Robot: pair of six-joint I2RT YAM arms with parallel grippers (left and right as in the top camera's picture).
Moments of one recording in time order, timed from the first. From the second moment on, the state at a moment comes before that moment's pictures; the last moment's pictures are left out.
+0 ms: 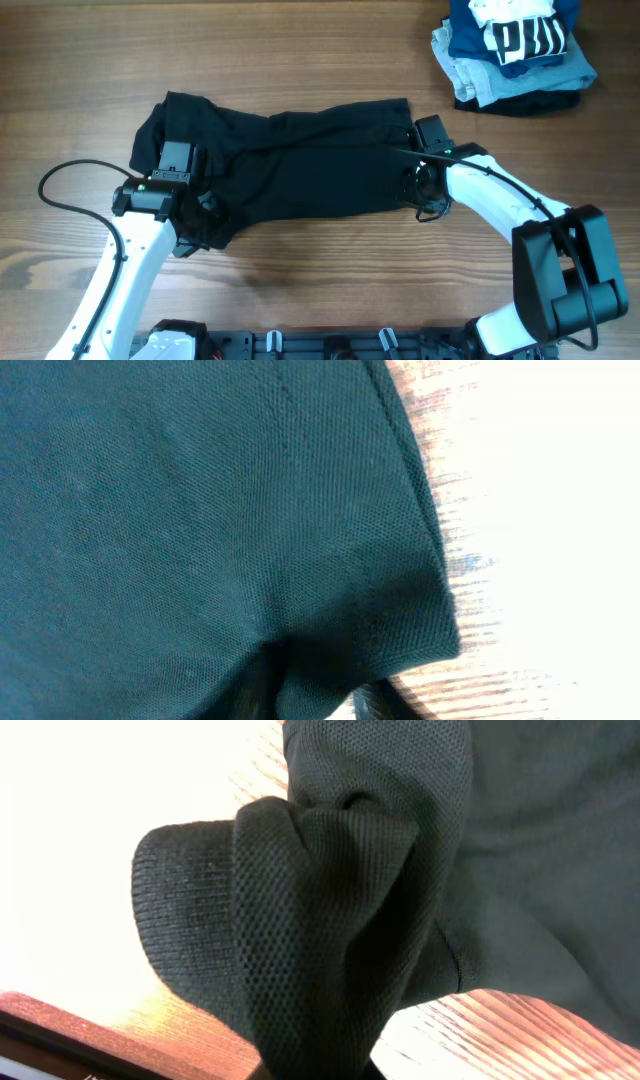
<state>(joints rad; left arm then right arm) -0.13 1.24 0.88 -1.11 0.00 -0.77 0.29 1.71 0.90 -0.65 -0.03 0.60</state>
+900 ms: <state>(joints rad) -0.10 1.24 0.87 -0.89 0.17 -0.88 0.25 1.66 1.11 -0.82 0.00 0.47</state>
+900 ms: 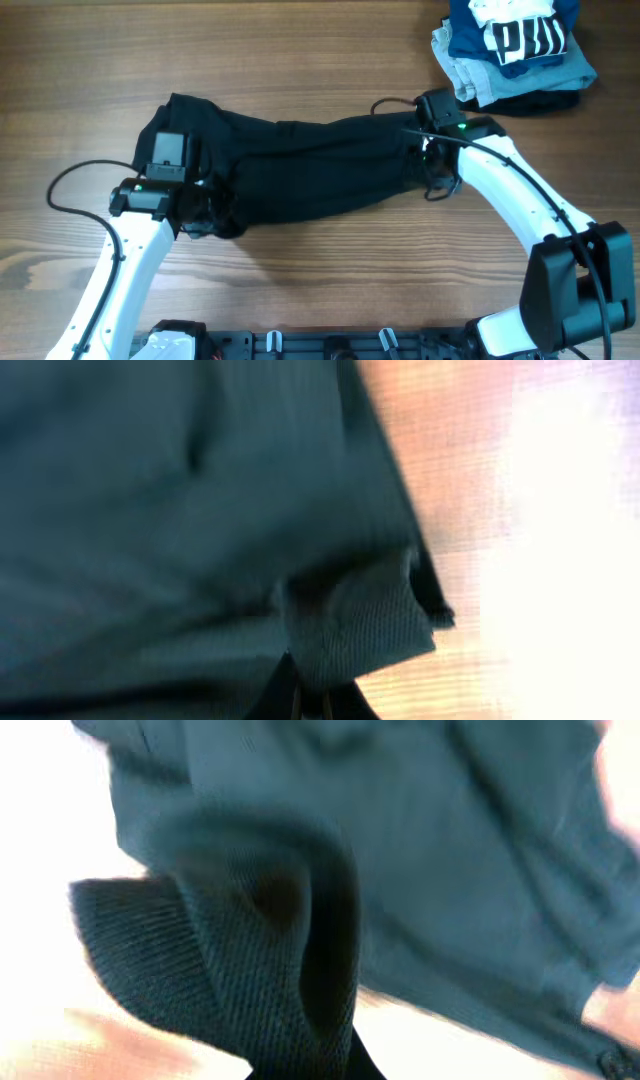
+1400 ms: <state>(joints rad) 0.03 1.24 0.88 -0.49 0.02 -0.84 0.20 1.66 1.11 -0.53 0.00 0.39</state>
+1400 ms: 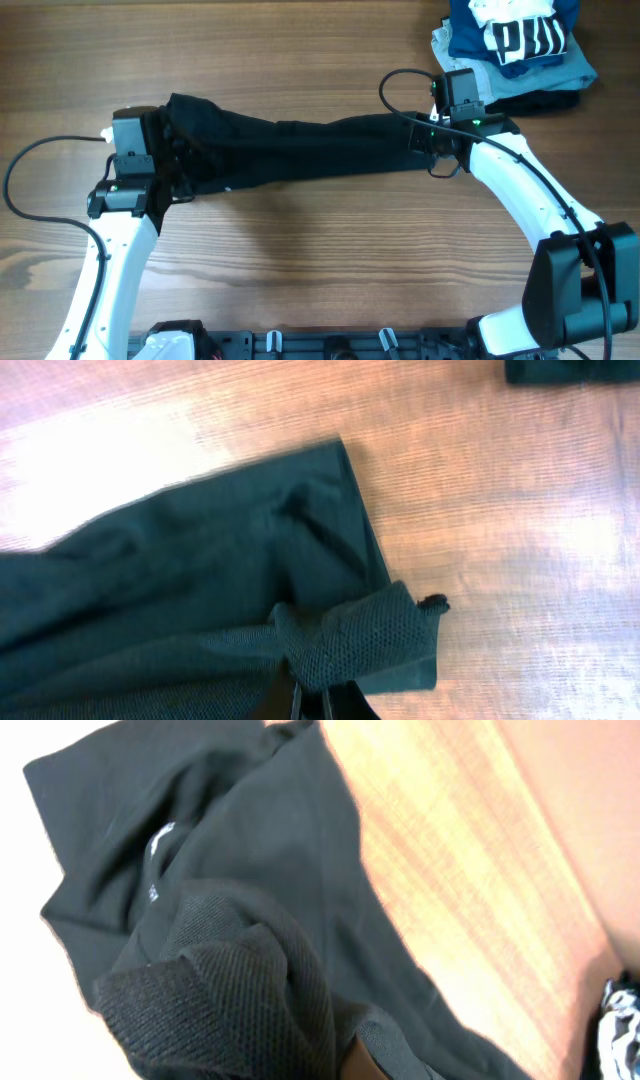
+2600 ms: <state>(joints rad) 0.03 1.52 1.01 -0.62 -0.07 -0.66 0.13 1.90 1.14 -0.44 -0.18 0.10</state>
